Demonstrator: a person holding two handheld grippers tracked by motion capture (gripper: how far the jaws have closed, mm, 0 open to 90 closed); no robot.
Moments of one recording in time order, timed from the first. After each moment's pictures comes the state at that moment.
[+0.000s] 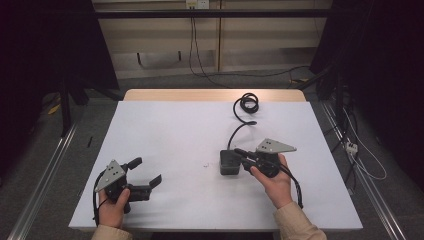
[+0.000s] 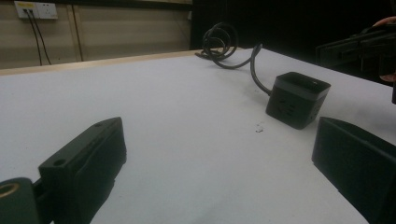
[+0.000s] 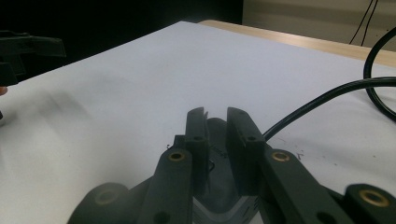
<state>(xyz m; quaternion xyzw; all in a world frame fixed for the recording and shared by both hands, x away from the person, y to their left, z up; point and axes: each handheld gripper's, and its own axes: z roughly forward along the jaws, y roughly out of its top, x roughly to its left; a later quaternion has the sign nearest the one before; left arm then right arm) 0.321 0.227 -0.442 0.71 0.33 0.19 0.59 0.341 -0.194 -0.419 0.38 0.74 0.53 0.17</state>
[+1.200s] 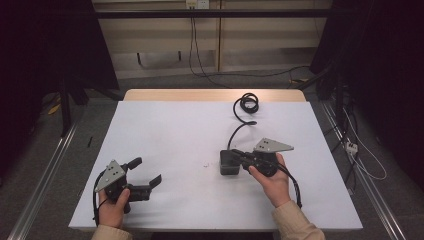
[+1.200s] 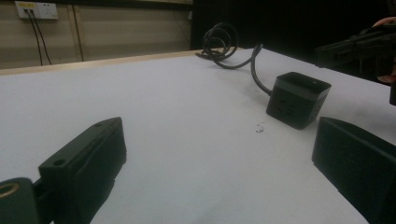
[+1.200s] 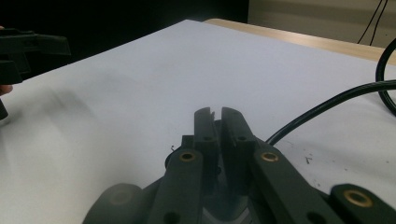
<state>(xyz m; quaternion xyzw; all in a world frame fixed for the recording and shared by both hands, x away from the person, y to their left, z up) 0.321 0.227 -0.442 0.71 0.33 0.19 0.59 0.344 -0.190 -0.420 0.37 0.74 0.53 0.16</state>
